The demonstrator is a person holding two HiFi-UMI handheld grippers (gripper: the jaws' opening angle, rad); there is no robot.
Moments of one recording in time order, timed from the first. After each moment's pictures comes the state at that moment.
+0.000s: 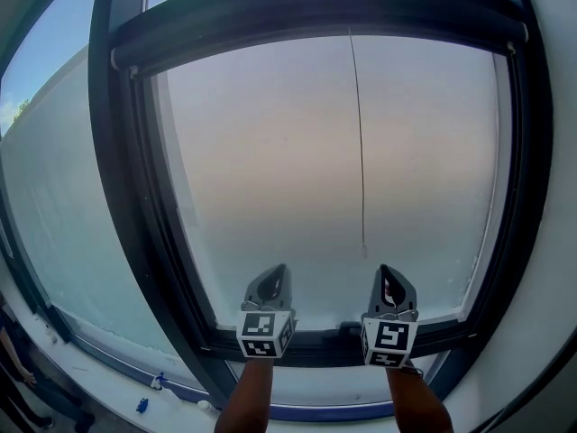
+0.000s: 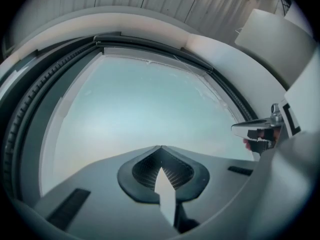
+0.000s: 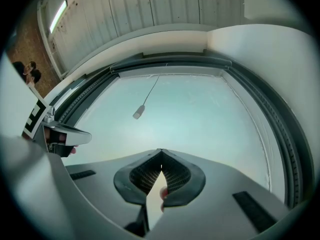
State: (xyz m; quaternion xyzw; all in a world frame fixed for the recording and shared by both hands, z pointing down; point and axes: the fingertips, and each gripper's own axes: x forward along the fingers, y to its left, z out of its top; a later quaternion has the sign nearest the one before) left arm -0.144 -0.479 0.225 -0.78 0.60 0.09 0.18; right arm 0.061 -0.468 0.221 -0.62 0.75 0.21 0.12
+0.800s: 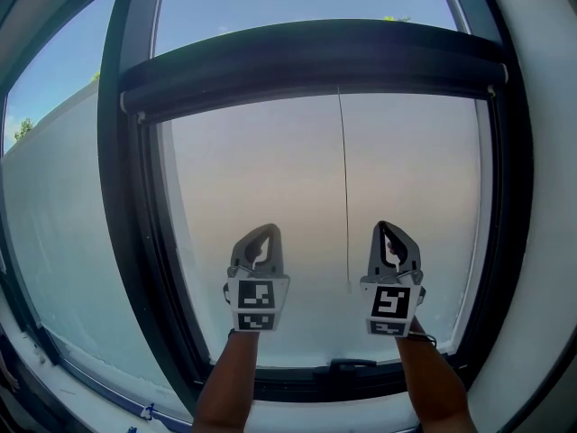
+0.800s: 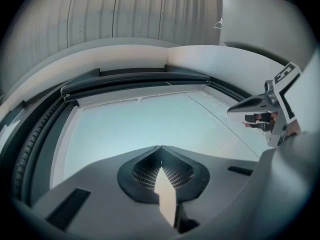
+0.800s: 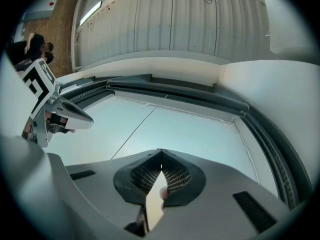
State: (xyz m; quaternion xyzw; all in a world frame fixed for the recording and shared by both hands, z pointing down) left arm -0.126 -0.464 0.034 -0.70 0.60 0.08 0.37; right arm 0.070 -0.454 0.034 -0.60 0.68 0.38 0.16
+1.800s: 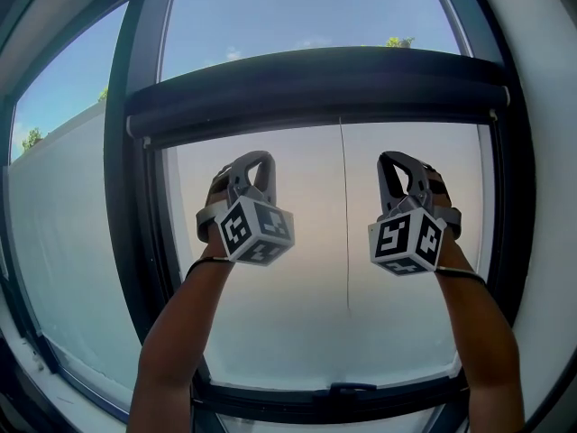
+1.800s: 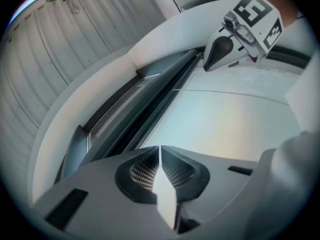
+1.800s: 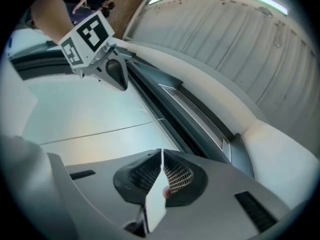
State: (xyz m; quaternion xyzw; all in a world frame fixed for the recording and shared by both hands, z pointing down) left arm -0.114 -0.450 -0.152 -0.49 0.64 -0.10 0.58; right arm 0.069 -0.434 -0.135 -0.60 0.52 0.61 -0.03
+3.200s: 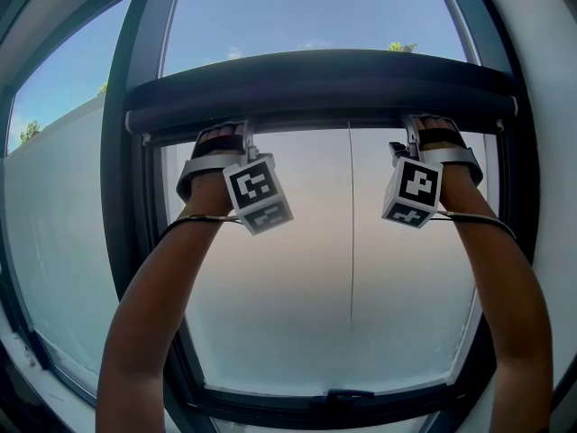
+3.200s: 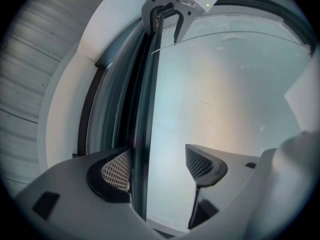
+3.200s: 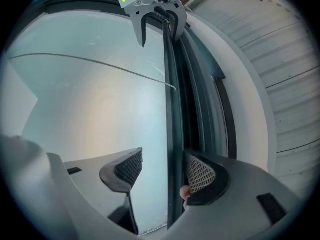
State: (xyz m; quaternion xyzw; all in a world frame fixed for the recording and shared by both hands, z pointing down) left arm -0.140 -0.480 -0.190 -0.36 0.64 -0.35 0.59; right arm 0.084 -0.490 -0.199 -0.60 0.34 0.66 -0.30
